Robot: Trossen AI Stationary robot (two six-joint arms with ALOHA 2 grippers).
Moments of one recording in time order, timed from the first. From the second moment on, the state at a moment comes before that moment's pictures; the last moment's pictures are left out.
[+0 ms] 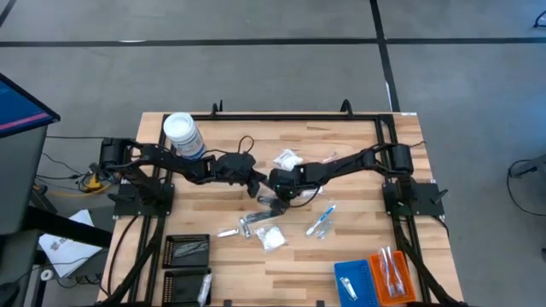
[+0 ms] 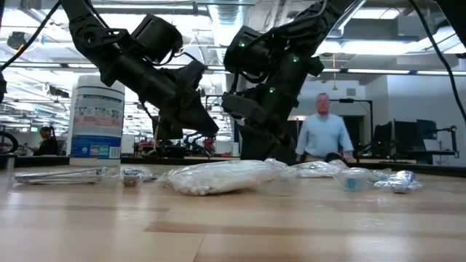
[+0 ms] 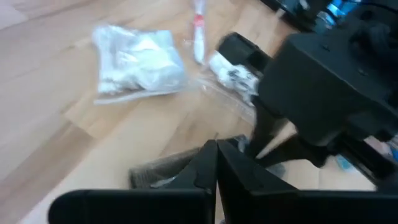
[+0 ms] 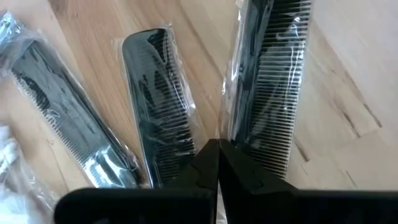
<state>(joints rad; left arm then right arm) 0.16 1.59 0.59 0.46 -0.06 -0.51 -0.01 2.04 1.24 -0.36 -0.01 0.51</state>
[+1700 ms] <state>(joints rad) 0.22 1.84 0.67 0.56 0.47 -0.42 0.06 2.04 1.23 -0.46 0.16 0.10</state>
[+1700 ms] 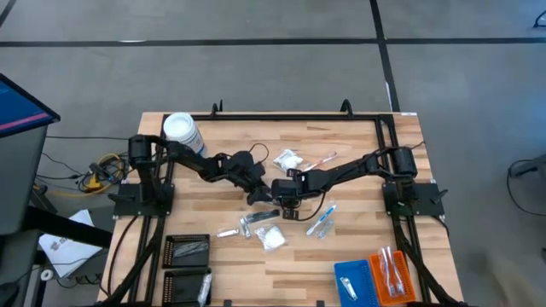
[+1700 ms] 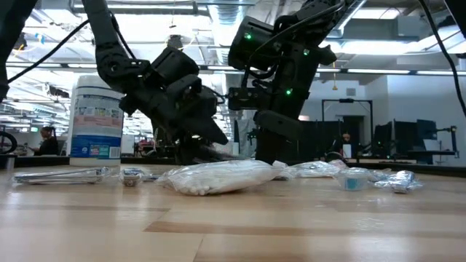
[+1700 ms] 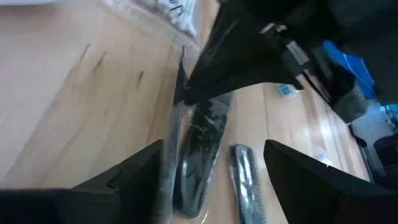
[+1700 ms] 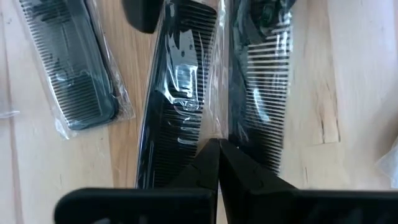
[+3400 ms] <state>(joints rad) -0.62 0.89 0.54 -0.35 -0.43 -0.76 0.26 1.80 1.22 -0.30 0.16 0.03</state>
